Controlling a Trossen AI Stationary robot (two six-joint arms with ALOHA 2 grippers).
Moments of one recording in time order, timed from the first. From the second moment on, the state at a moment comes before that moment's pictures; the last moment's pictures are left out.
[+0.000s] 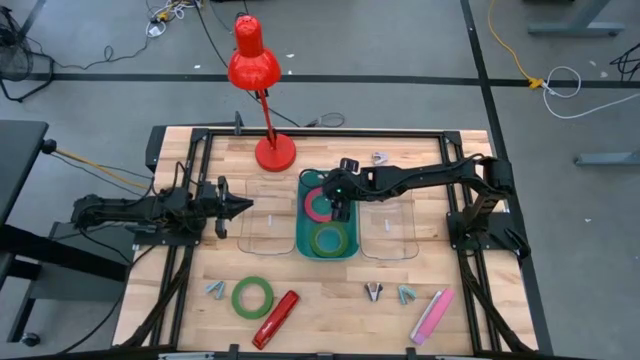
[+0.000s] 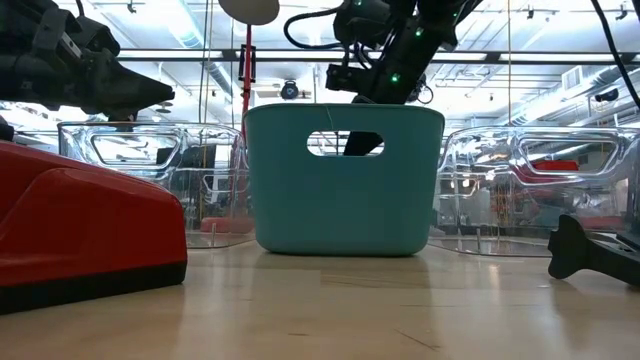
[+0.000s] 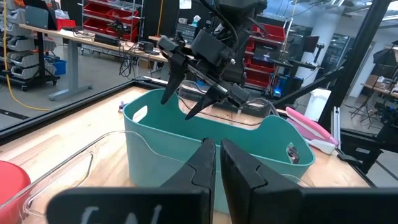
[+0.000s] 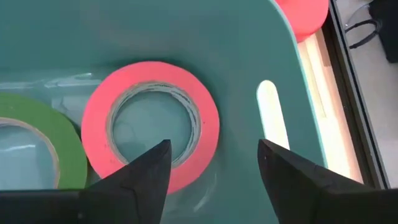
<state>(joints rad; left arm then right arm) -0.02 0.05 0.01 0.06 -0.19 -0.22 -0.09 1.78 1.28 -0.48 0.30 -0.11</state>
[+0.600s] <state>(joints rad) -0.02 0.05 0.01 0.06 -0.19 -0.22 -0.17 1.60 1.32 -0.55 0.33 -0.06</state>
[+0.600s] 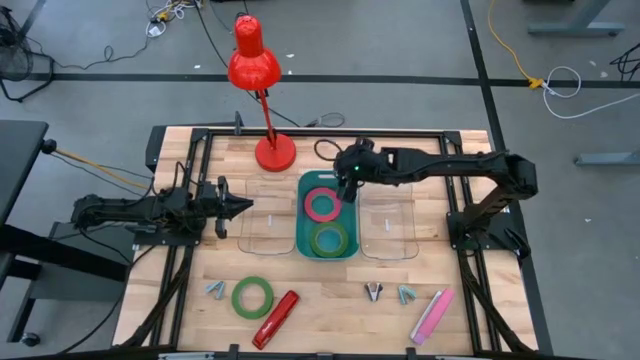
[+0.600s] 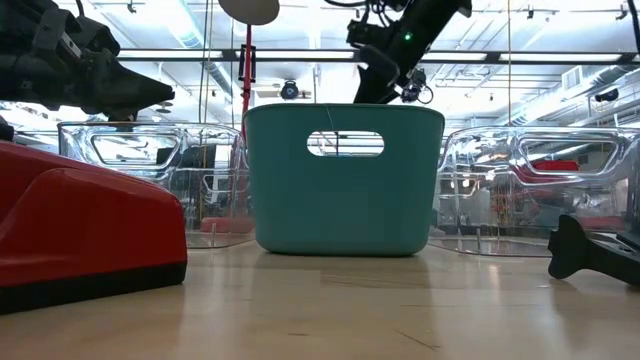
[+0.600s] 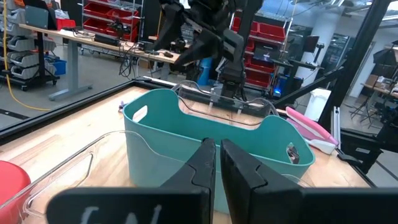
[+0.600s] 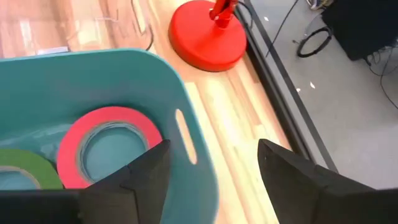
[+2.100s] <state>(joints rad) -0.02 0.05 0.01 0.06 -0.19 -0.23 -0.74 1.57 1.31 -0.81 0.19 -0.64</state>
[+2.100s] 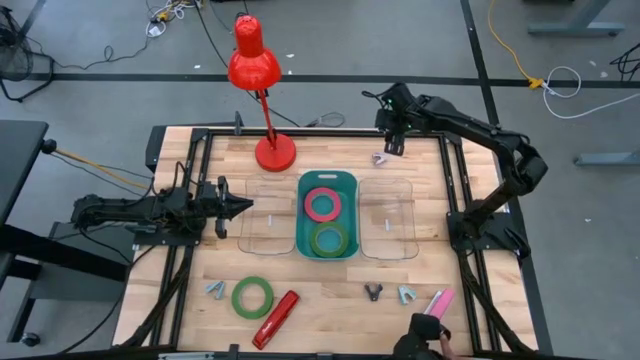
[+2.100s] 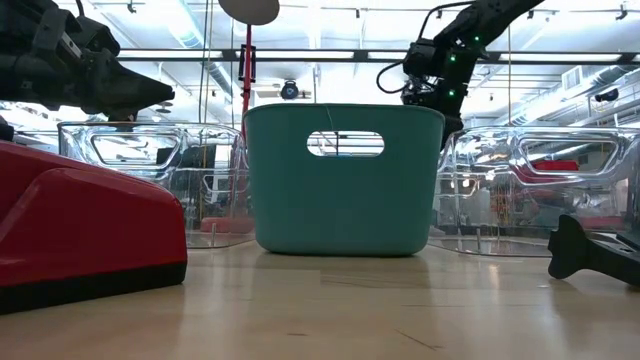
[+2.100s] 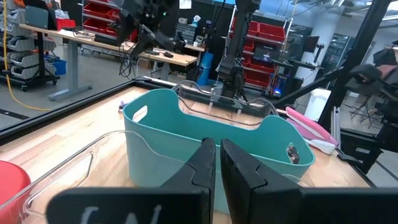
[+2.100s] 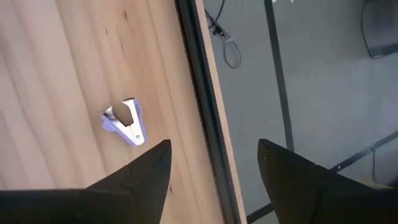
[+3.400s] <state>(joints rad) -0.02 0.05 0.01 0.06 -0.19 -0.22 0.00 1.28 1.26 -1.21 -0.02 -0.47</state>
